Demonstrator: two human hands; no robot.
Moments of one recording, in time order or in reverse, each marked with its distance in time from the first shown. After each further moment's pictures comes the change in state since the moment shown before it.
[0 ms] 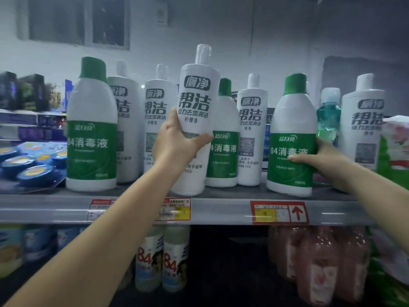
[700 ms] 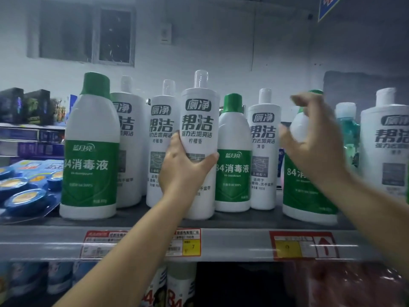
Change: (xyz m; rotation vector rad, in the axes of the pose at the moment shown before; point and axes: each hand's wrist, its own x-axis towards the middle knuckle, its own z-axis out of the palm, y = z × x) left_hand 0.010 -0.023 0.016 0.102 0.094 -0.035; right_hand -0.004 -0.075 0.072 -0.565 0.558 -0.813
